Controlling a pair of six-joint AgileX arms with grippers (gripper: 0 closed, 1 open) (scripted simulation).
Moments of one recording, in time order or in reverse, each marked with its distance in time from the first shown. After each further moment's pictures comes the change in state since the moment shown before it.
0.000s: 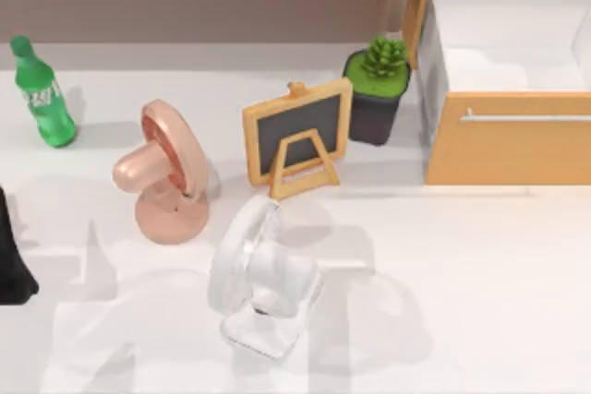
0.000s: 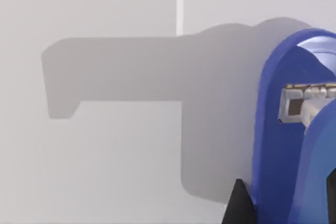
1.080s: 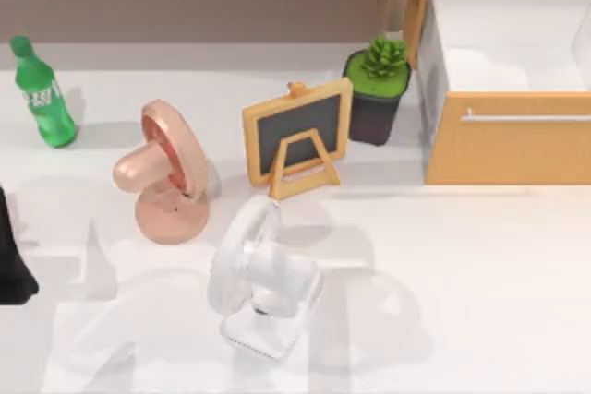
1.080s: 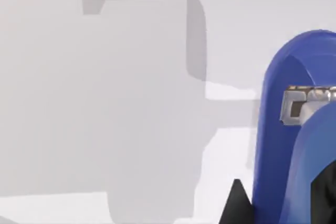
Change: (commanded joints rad) left arm 0.000 0.000 0.000 0.000 0.000 0.000; right arm -0.002 -0.081 0.119 -0.137 0.008 0.055
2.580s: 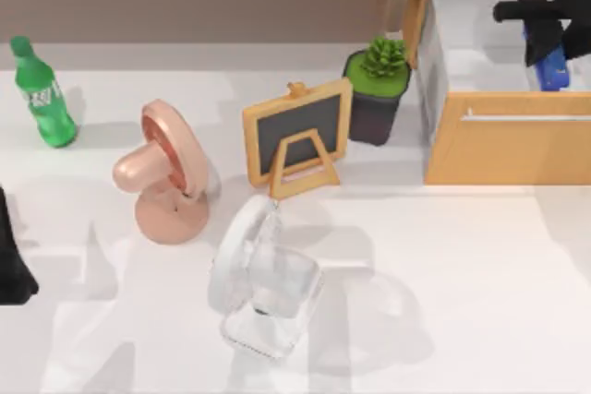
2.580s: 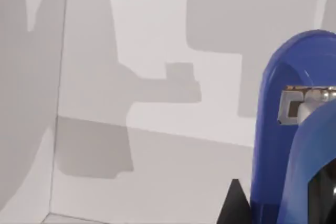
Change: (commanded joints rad) left arm 0.000 0.000 0.000 0.000 0.000 0.000; right arm 1.098 0.643 1.116 -0.335 -0.105 1.553
